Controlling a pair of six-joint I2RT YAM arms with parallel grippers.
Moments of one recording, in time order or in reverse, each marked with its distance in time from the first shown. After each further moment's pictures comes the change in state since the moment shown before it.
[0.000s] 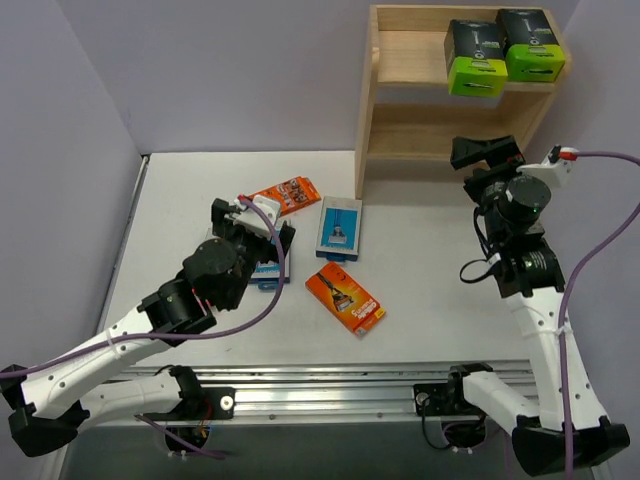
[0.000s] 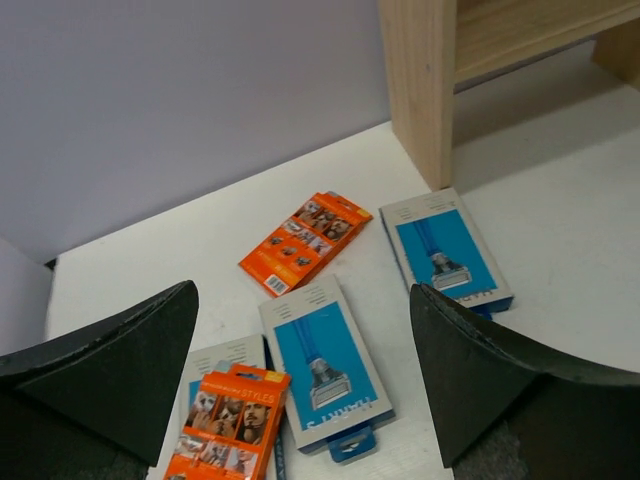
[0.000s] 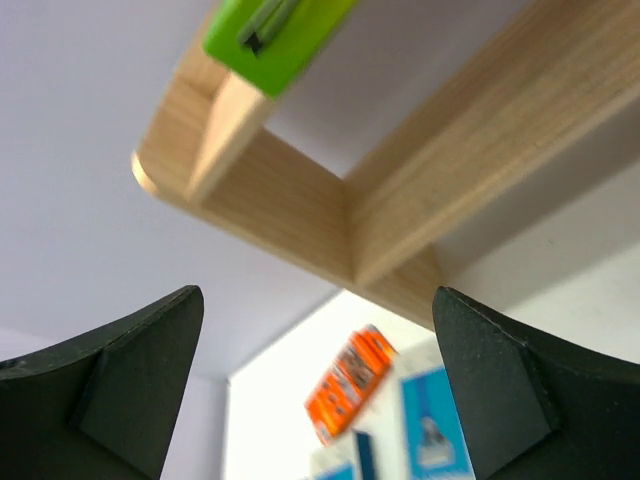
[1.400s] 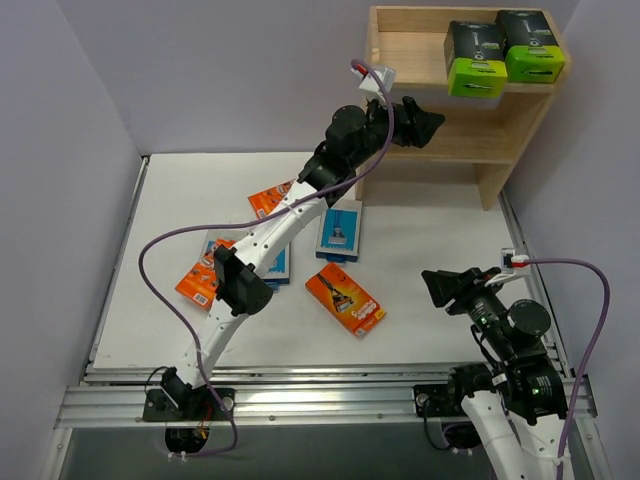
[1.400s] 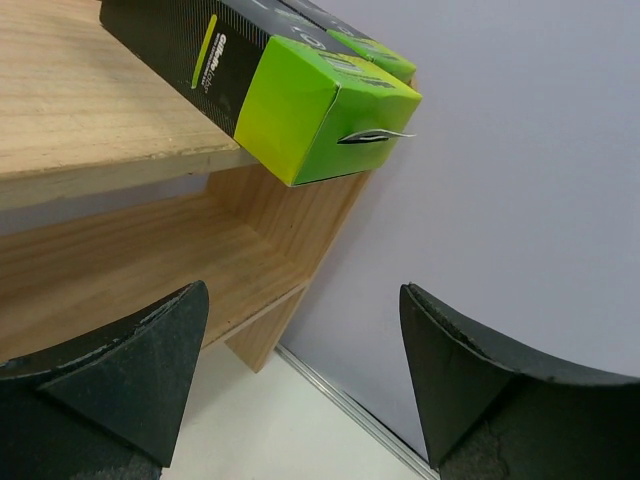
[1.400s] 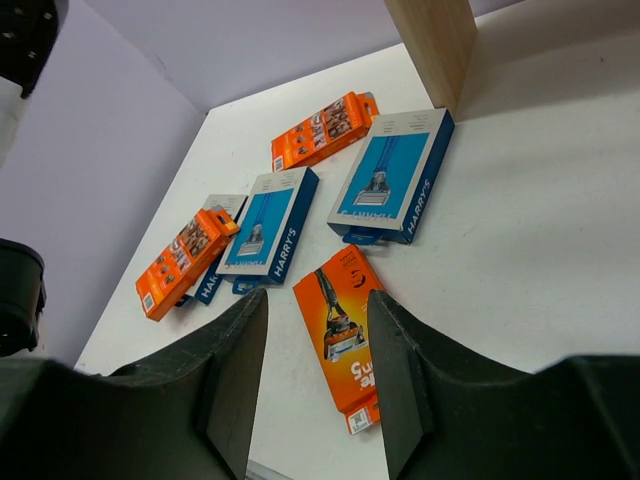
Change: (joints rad) left arm 0.249 1.490 1.688 0.095 0.851 -0.695; right arm 0.042 -0.763 -0.553 -0.304 -0.498 -0.357
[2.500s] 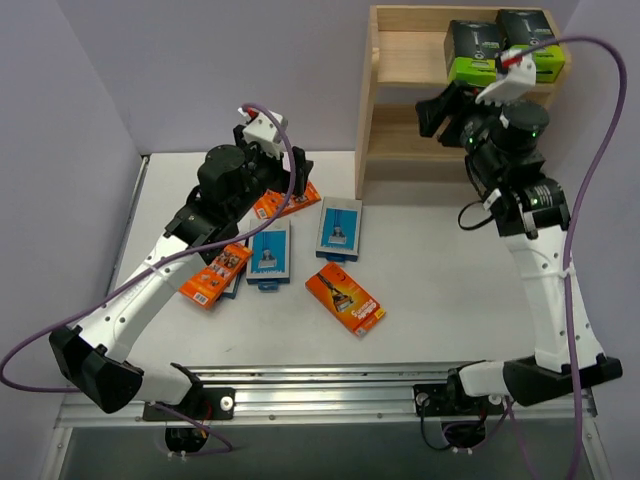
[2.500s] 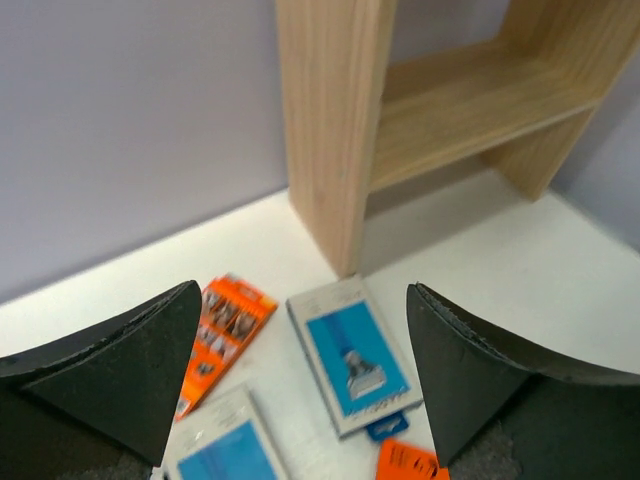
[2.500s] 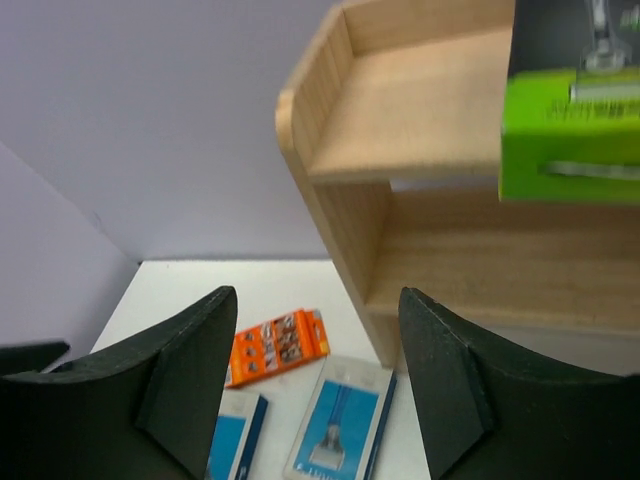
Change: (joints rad) left arm 0.165 -1.047 -1.239 -0.078 -0.187 0.444; right arm 0.086 1.053 1.074 0.069 0.254 -0.219
